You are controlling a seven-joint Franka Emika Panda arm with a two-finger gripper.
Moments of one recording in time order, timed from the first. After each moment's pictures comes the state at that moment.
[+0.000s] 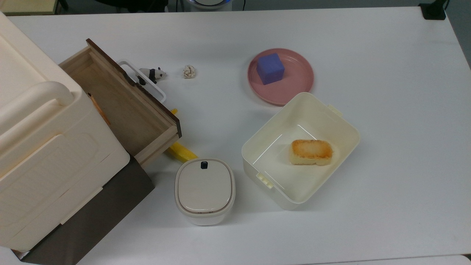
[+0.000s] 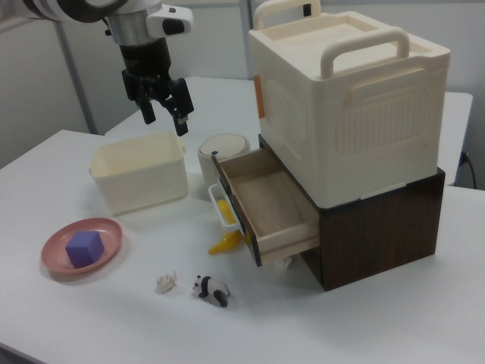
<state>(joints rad) -0.12 -0.02 -0.04 -1.52 -0.01 1.55 0.06</state>
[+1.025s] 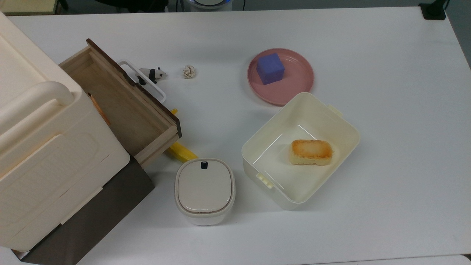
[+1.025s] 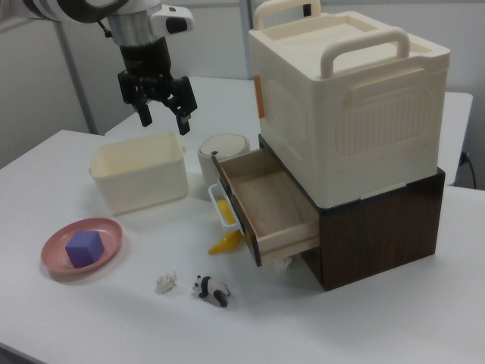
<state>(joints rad) -0.12 -0.02 -0.04 -1.53 -0.01 1.55 -0.10</state>
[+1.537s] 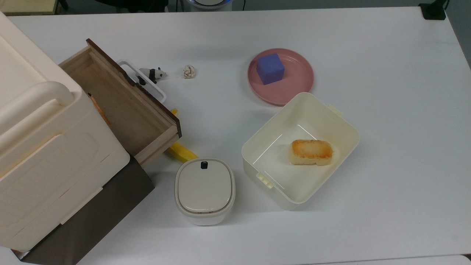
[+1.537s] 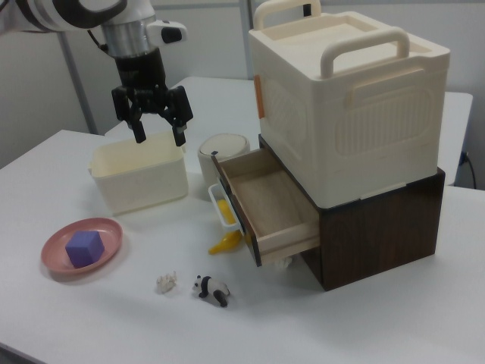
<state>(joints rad) -0.11 -0.02 0.01 -1.56 -0.10 1.50 -0.16</state>
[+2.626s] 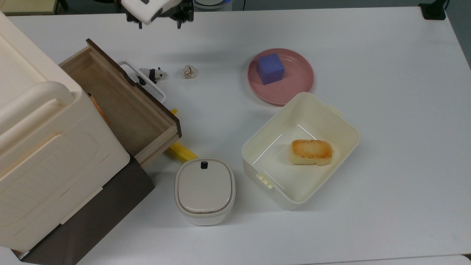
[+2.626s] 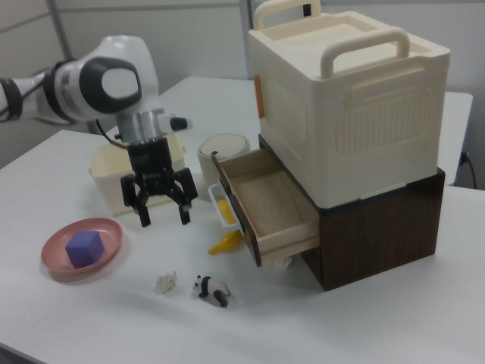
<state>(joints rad) -0.11 -0.02 0.07 -1.95 -0.28 1.66 -0.17</state>
